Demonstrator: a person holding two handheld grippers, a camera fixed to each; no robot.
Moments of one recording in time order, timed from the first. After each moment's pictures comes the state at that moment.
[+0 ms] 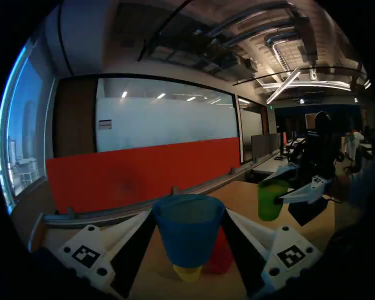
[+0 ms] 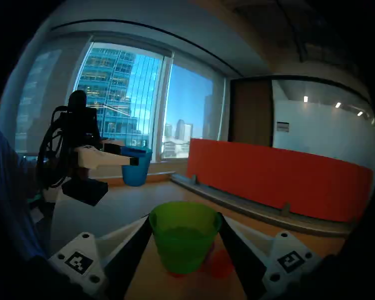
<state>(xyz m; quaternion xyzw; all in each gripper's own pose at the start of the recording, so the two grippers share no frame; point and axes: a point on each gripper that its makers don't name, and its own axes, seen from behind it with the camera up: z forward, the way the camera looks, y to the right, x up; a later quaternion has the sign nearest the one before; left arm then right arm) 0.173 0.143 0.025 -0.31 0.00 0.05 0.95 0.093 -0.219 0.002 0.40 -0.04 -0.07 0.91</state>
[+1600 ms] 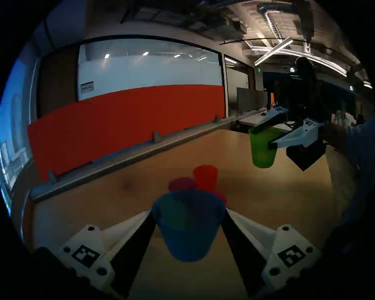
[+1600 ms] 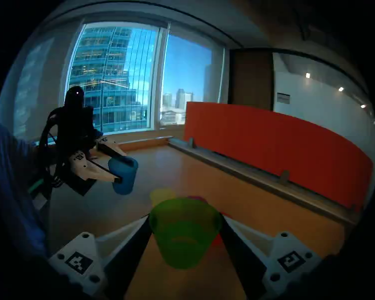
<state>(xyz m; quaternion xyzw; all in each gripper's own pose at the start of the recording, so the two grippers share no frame) 0.024 0.161 0.018 -0.35 -0.15 0.11 0.92 0.014 -0.162 0.000 0.40 -0.15 -0.11 0.90</state>
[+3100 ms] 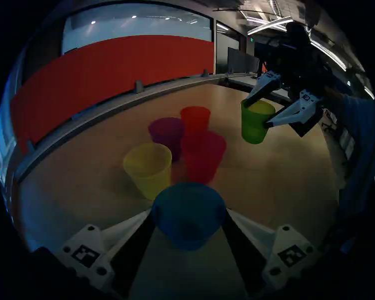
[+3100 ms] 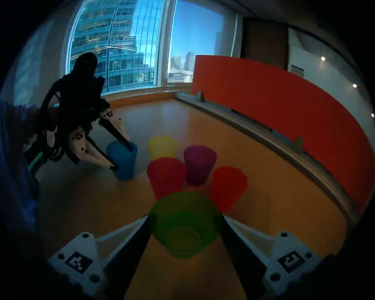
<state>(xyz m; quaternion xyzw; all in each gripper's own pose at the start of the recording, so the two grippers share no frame) -0.086 0.161 0.017 -0.38 -0.28 0.14 0.87 -0.082 -0.156 0.008 0.40 -0.26 -0.17 0.86</state>
